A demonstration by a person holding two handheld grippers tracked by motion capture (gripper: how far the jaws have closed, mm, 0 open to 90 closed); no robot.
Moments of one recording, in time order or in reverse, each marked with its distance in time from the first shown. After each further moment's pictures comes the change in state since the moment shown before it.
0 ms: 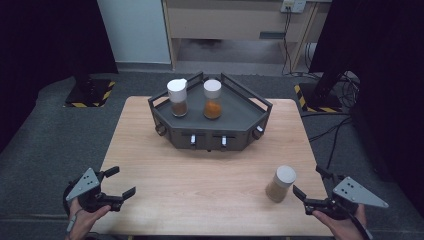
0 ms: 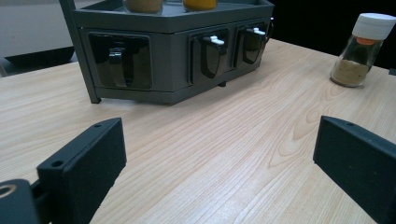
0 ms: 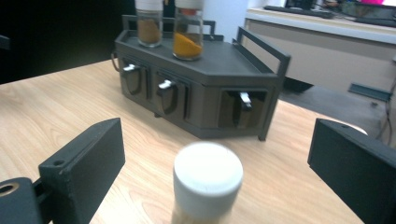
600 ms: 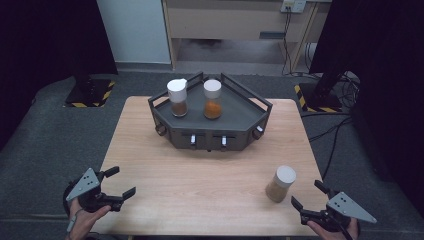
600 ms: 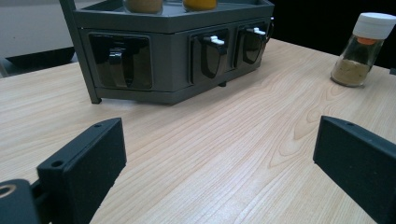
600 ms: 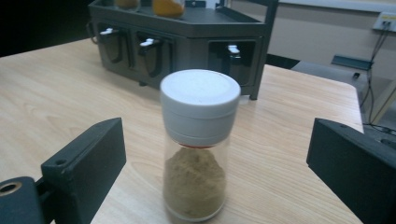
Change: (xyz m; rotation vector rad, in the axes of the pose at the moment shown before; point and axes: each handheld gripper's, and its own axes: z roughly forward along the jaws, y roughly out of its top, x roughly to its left) left arm 0.000 0.000 0.000 0.000 0.001 0.002; right arm 0.018 -0.051 0.000 0.039 -0.077 0.055
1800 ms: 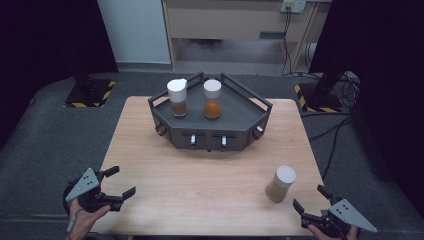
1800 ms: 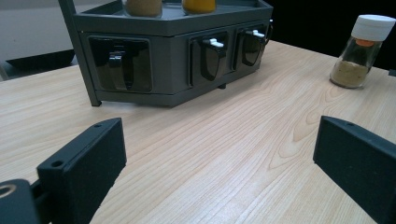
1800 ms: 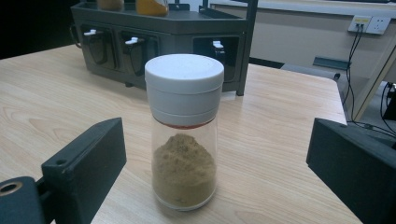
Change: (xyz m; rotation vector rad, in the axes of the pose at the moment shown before) left arm 0.000 0.000 -0.001 -0.010 -0.001 0.004; right arm 0.010 -0.023 -0.006 -0.034 -0.055 0.021
